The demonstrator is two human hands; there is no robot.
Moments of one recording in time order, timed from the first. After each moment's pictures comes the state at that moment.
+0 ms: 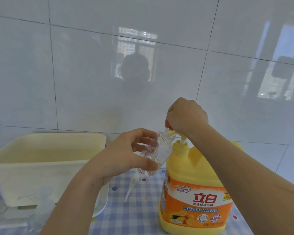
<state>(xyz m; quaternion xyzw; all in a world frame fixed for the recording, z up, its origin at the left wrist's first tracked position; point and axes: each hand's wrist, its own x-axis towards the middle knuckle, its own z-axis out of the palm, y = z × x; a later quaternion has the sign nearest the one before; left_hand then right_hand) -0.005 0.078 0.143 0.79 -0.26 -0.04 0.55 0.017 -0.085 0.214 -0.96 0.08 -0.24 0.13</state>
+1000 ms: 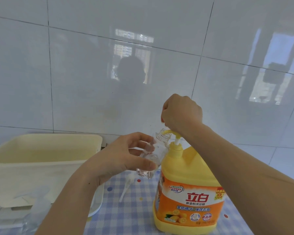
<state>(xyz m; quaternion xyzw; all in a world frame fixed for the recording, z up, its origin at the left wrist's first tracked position) -0.005 0.078 0.142 0.78 -0.26 -0.09 0.56 0.011 -0.080 0.224 -0.95 0.08 -0.29 0.10</state>
